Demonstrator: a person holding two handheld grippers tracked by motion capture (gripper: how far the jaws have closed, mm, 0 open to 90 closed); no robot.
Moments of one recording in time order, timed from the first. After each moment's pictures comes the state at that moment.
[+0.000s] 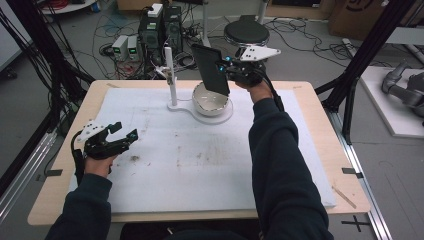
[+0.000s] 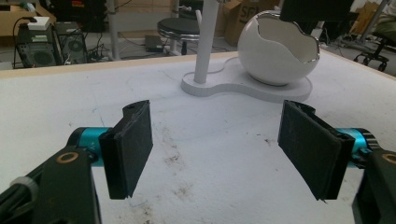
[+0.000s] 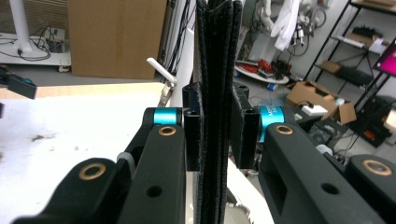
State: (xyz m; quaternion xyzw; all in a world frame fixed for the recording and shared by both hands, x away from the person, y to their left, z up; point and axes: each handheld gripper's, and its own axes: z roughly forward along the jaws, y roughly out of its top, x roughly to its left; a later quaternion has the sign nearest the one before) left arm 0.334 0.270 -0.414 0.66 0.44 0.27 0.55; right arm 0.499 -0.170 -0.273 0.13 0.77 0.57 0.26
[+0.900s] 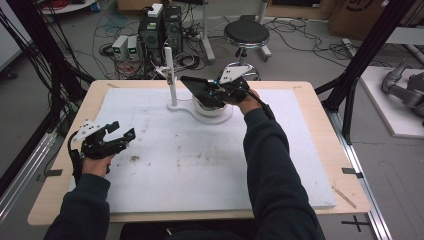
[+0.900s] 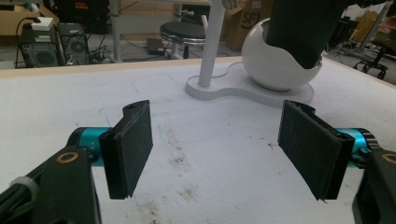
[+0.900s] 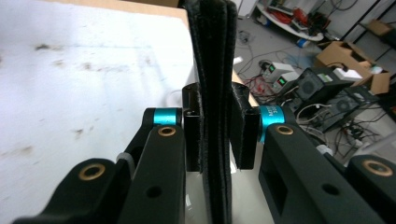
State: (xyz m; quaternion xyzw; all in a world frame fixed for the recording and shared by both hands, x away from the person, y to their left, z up) left arm 0.334 0.277 -0.414 0.65 0.45 0.27 0.56; right arm 0.500 -0.139 -0.329 0.08 0.85 0.46 0.24
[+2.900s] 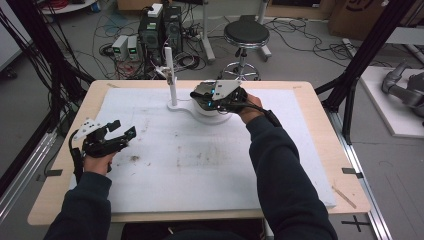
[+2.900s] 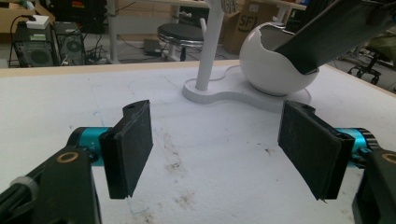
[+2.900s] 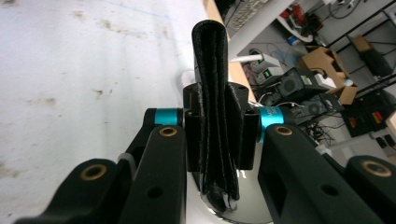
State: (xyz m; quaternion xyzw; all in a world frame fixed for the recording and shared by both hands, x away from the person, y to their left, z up) left arm 0.339 0.276 -0.414 0.64 0.45 0.26 0.57; right arm 0.450 -0.125 -0.315 0.01 0.87 0.37 0.32
